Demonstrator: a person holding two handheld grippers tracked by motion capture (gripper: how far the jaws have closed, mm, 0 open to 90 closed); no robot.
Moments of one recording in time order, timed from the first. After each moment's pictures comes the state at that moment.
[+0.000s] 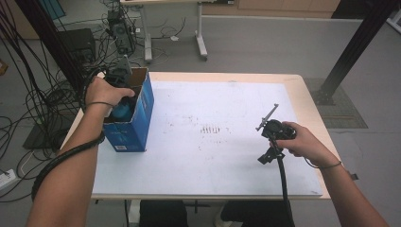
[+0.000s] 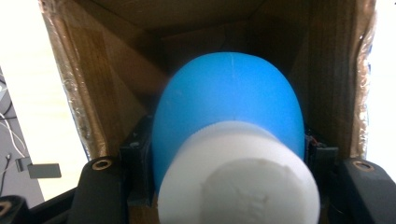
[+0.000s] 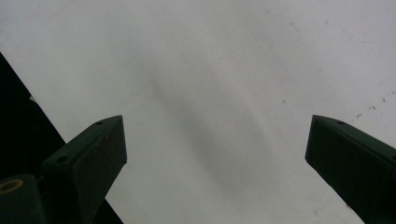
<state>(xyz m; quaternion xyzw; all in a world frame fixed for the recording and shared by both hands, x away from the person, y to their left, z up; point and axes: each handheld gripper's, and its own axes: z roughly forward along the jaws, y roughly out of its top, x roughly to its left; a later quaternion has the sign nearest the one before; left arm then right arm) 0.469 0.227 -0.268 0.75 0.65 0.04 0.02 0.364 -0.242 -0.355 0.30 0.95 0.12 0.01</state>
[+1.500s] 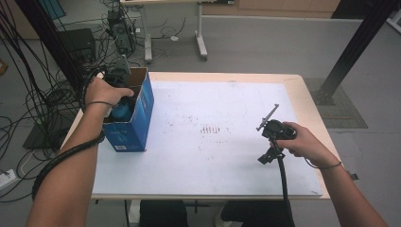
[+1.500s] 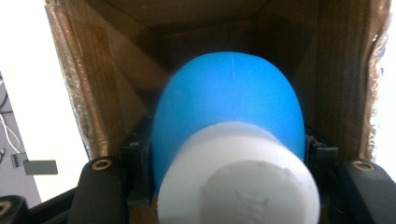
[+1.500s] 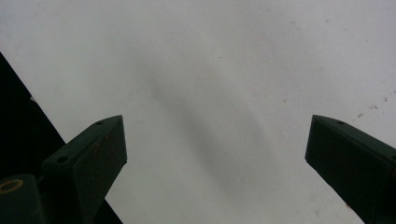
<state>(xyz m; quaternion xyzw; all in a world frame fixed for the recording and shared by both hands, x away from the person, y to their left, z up) 0.470 0.230 -0.269 0.75 0.66 0.03 0.02 0.364 -0.243 -0.356 0.30 0.95 0.12 0.01</state>
